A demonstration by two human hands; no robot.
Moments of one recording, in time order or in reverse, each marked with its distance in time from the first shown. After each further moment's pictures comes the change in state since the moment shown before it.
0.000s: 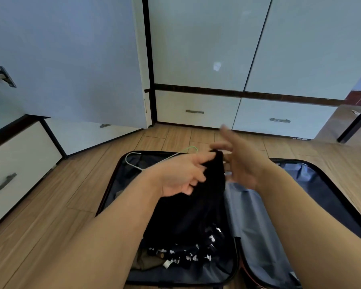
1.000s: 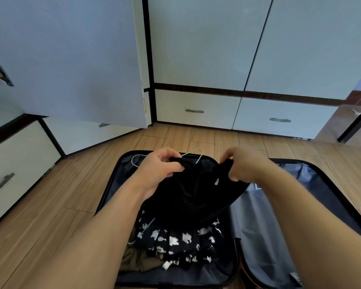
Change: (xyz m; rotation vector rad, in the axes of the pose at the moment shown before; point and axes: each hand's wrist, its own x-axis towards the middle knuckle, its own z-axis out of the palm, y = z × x) left_hand -0.005 -0.034 -0.032 -0.125 0.573 0.169; right_hand 0.009 -0.004 -0.009 -1.224 0.188 -0.106
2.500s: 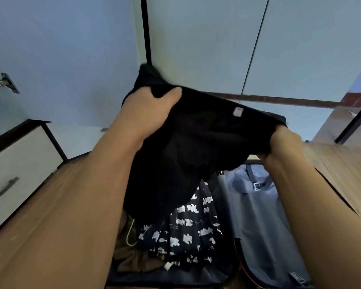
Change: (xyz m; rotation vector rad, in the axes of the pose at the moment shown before) left_hand -0.048 0.138 0.012 0.557 0.306 0.358; right_hand -0.006 0.013 -0.036 1.420 0.644 0.311
